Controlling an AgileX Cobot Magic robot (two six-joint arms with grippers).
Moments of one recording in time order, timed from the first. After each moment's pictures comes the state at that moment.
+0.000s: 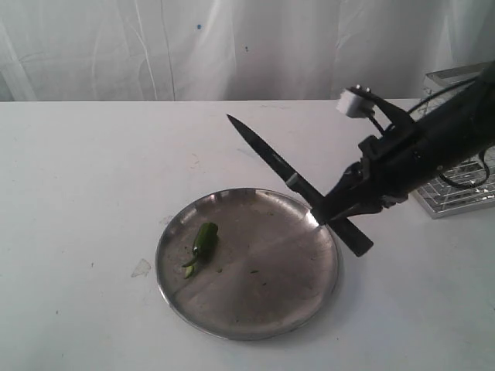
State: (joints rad) left arm -0.07 0.01 0.02 -0.05 0.42 0.05; right arm 0.11 1.69 -1.10 0.88 1.16 -1.21
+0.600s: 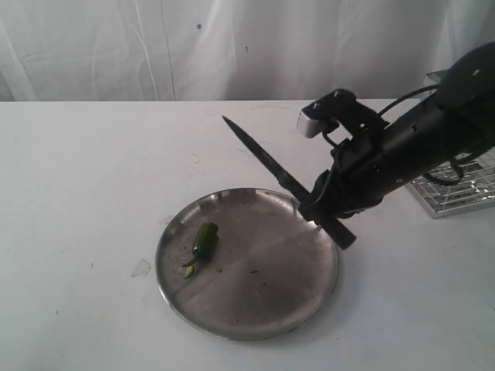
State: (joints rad) left arm -0.07 0.01 0.02 -0.05 0.42 0.05; right arm 0.28 1.65 -1.04 0.72 0.74 -1.02
